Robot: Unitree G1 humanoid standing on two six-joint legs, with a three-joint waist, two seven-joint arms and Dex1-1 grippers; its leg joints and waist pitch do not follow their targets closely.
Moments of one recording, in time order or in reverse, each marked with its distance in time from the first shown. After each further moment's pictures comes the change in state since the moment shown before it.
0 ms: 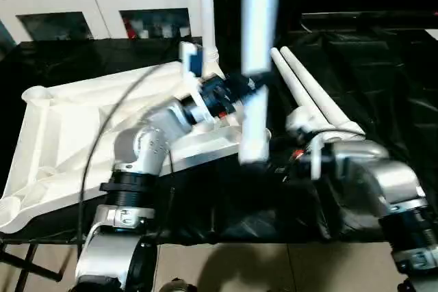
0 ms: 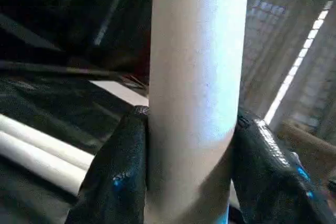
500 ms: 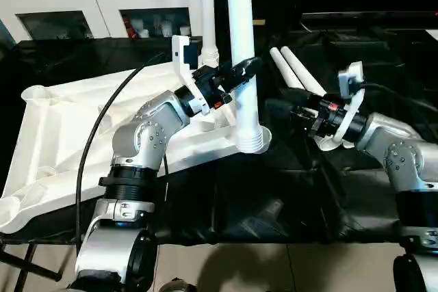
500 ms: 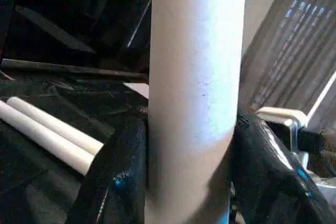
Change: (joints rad) left arm -0.032 0.006 0.019 0.034 0.016 -0.012 0.093; right arm -0.100 0.042 -0.199 0.028 0.163 0.127 -0.132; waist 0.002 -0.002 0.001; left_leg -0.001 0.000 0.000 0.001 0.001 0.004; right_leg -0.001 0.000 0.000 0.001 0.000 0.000
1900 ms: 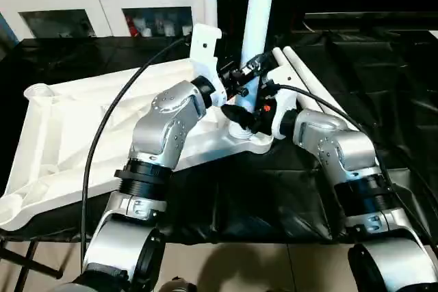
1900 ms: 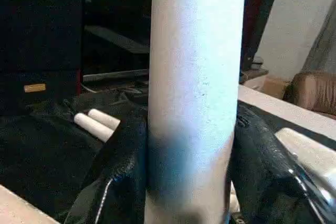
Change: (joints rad) left arm -0.040 -0.034 -0.127 -0.023 0.215 -0.134 0.255; right arm -0.118 0.199 0.181 0.097 -0.226 -0.081 -0.323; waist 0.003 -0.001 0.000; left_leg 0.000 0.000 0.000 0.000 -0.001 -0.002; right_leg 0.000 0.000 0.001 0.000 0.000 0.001
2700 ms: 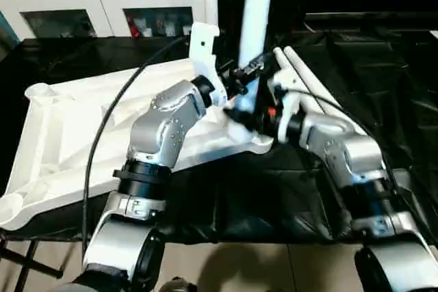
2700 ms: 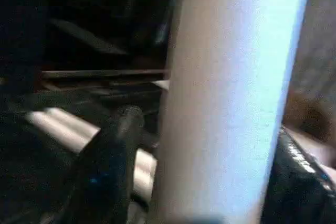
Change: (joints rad) left arm -0.005 0.007 0.060 -0.020 -0.181 0.139 -0.125; right arm 0.061 -0.069 0.003 -0.054 0.075 -0.062 0.265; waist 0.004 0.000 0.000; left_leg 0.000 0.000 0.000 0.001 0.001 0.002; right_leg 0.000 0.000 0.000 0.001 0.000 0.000
